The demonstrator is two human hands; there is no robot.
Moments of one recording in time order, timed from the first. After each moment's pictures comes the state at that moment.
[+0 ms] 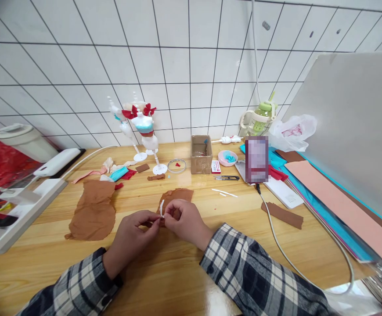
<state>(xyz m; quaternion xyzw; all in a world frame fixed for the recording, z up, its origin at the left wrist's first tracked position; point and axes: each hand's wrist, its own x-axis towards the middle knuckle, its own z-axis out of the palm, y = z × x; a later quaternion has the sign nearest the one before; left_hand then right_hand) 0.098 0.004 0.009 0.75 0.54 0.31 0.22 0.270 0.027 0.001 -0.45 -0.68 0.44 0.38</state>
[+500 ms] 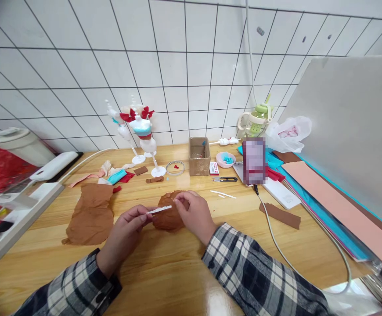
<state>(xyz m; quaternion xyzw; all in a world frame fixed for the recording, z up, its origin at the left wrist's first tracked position) 0.089 0.017 0.004 0.46 0.45 0.49 0.59 0.291 0.044 -0.002 -0.50 -0.71 0.24 0.43</state>
